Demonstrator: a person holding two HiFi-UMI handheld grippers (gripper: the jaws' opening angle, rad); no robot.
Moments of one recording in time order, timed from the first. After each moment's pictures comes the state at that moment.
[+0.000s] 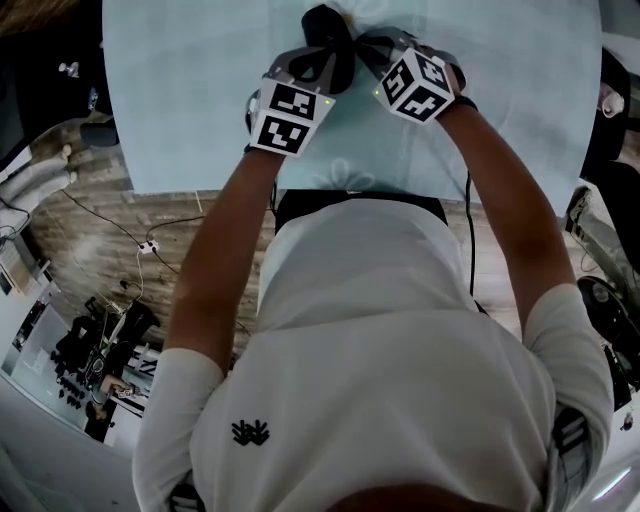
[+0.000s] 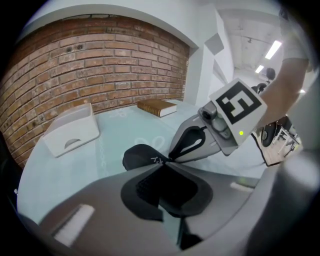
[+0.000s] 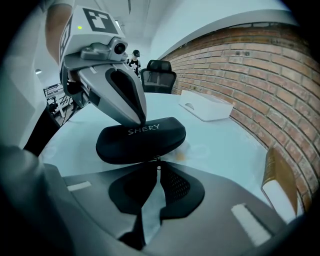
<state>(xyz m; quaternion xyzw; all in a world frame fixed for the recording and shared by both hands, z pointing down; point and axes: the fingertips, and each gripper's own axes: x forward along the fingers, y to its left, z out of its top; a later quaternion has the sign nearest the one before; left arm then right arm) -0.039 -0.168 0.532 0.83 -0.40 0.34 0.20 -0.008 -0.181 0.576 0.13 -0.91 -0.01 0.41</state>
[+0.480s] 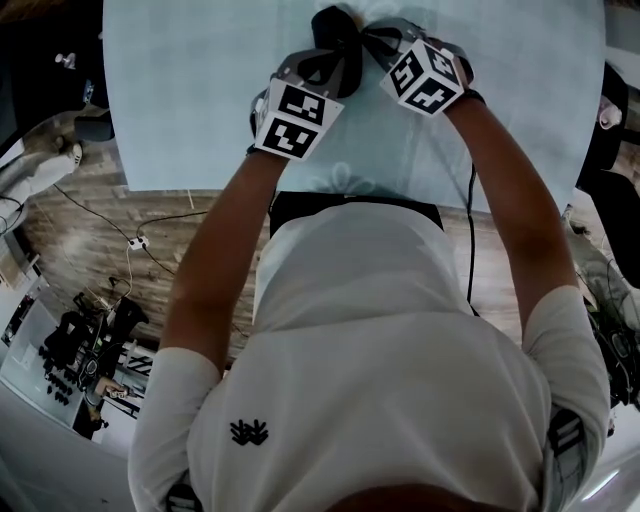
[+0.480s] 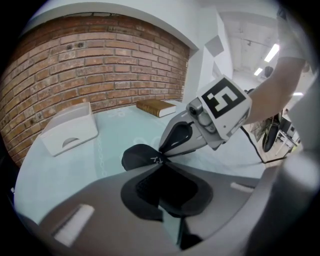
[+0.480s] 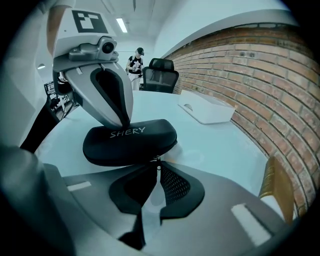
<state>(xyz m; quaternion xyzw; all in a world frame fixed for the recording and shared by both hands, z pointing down) -0.044 -0.169 0.530 0.83 -0.39 0.33 0.21 -0.021 -0.207 0.573 0.11 -0.90 -0.03 0.42</state>
